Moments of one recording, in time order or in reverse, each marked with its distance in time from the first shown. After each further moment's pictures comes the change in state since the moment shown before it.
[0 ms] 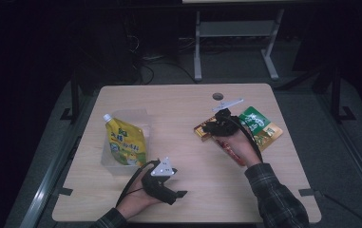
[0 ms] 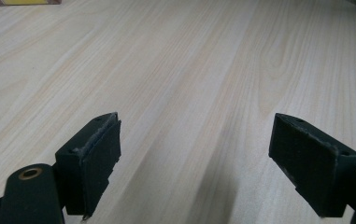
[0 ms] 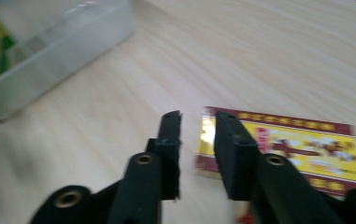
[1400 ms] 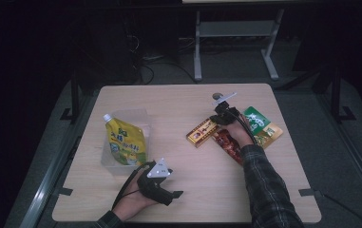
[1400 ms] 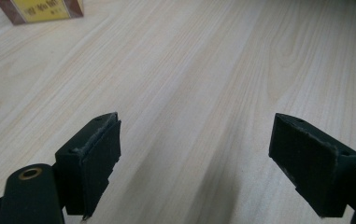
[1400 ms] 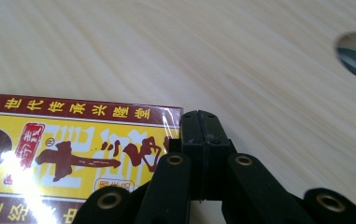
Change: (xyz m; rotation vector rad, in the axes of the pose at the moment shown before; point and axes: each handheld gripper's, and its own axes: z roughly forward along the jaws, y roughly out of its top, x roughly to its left) left arm 0.000 -0.007 -0.009 0.013 0.042 -0.007; right arm -0.073 -0.001 0.071 0.095 -0.087 -0.106
